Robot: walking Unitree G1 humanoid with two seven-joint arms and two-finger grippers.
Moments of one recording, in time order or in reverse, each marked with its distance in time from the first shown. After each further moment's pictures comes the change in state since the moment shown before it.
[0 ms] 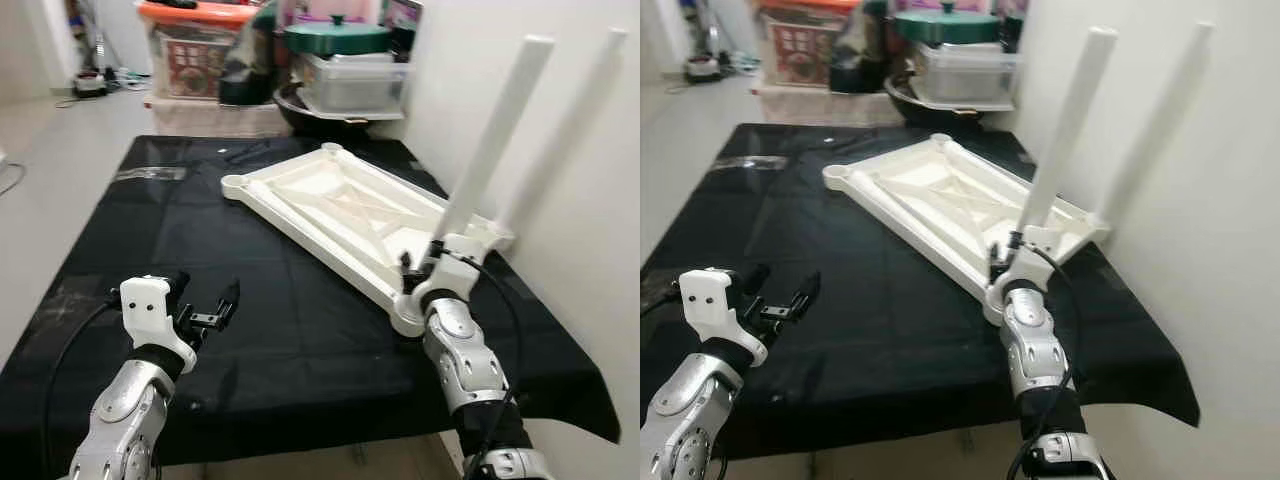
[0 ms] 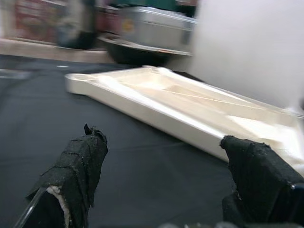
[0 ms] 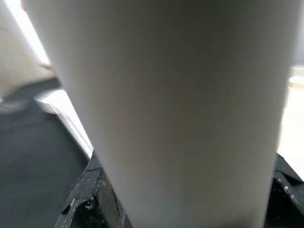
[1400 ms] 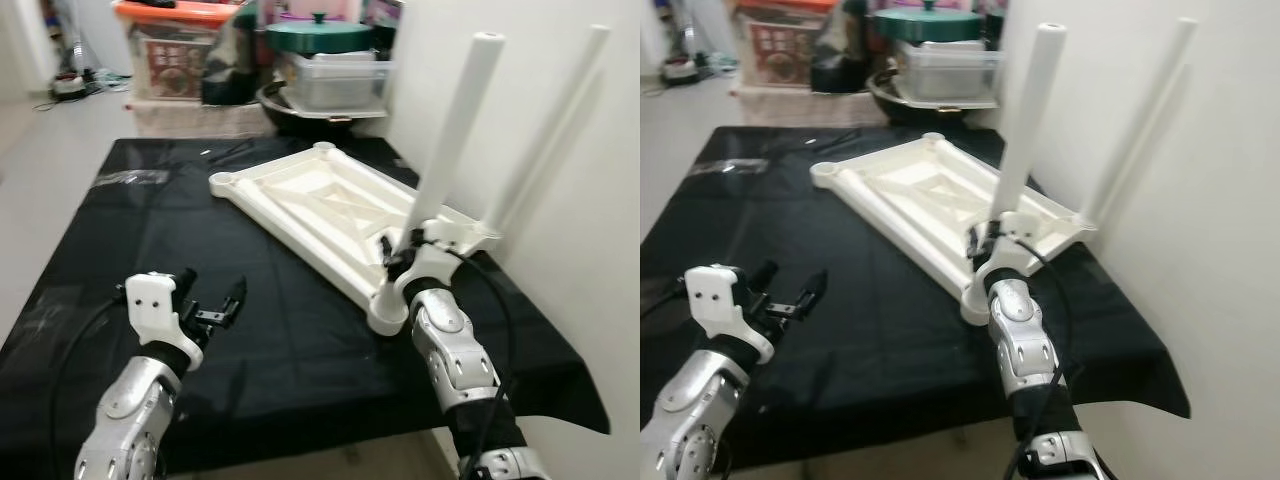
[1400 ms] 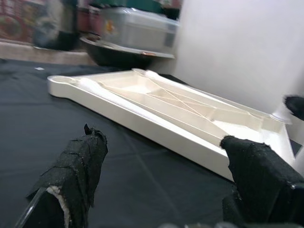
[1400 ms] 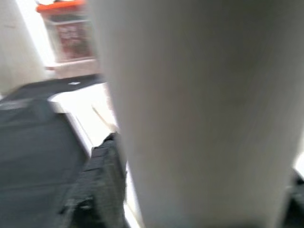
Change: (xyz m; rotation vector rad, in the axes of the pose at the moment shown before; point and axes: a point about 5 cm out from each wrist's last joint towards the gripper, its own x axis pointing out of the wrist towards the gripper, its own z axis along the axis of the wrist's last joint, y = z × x) left arm 0.001 -0.003 0.000 -0.014 -0.003 -0.014; right arm -0.006 0.025 -0.002 -0.073 -0.051 0.059
